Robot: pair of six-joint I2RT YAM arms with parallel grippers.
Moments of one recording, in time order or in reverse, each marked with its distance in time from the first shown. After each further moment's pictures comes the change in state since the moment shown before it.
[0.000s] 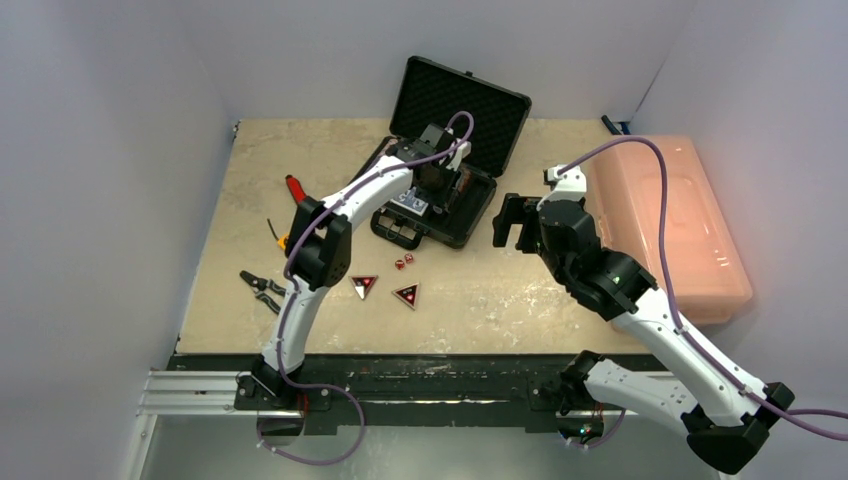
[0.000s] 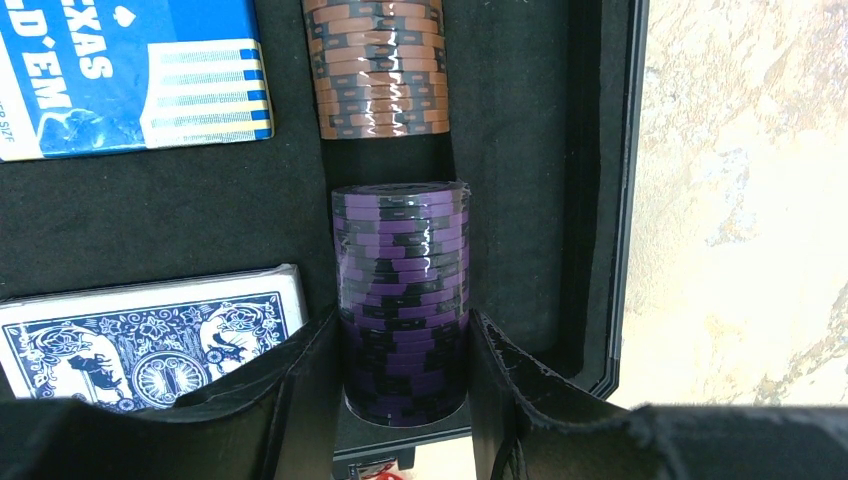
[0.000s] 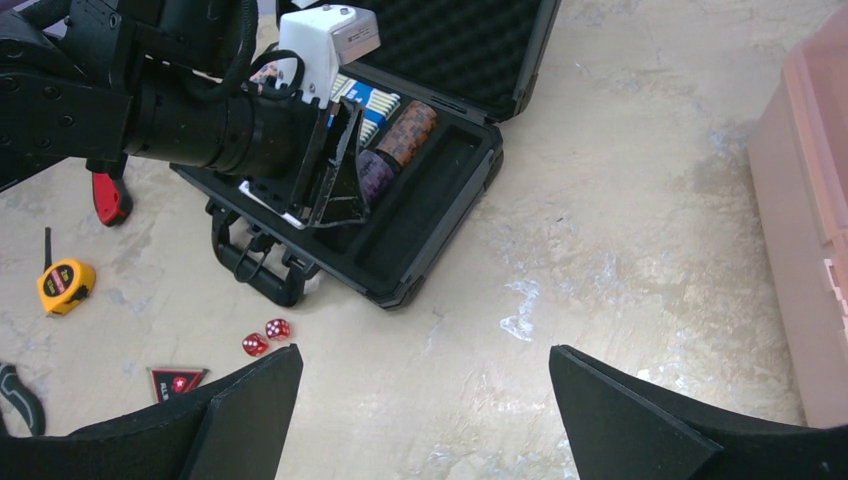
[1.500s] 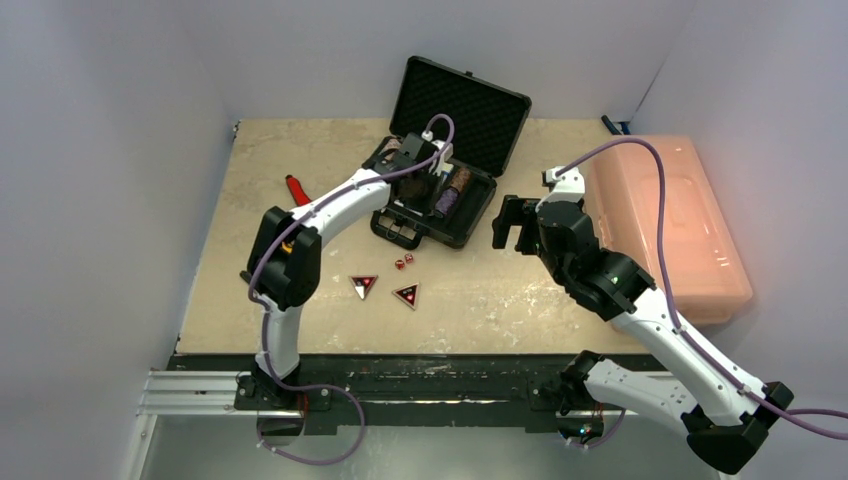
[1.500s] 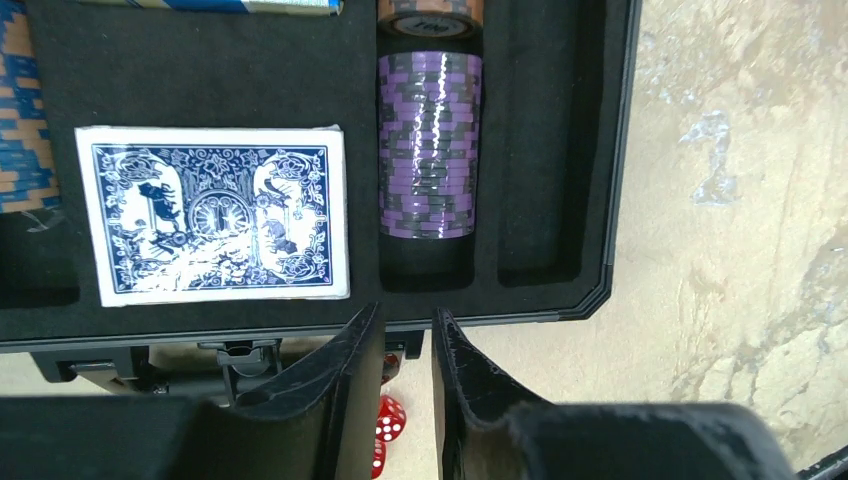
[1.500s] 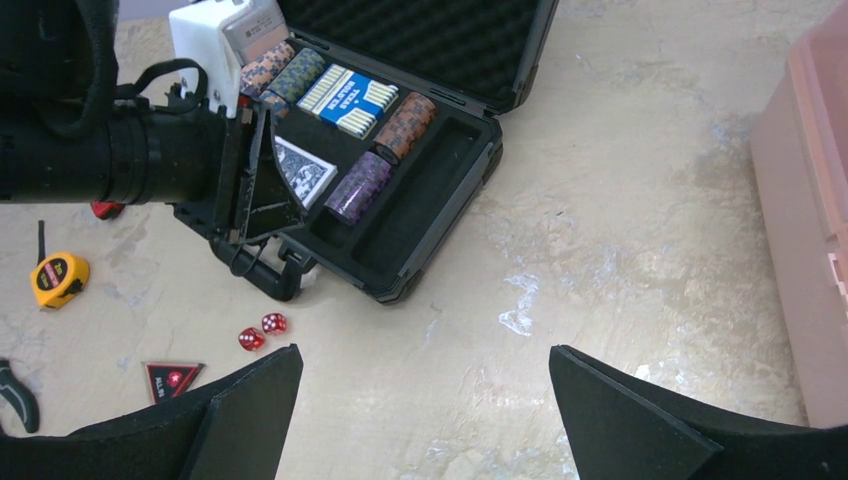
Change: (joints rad) left arm 0.002 -0.288 -0.363 0.165 -0.056 -0.072; right arm 0.000 0.000 -0.012 0.000 -0.003 0.004
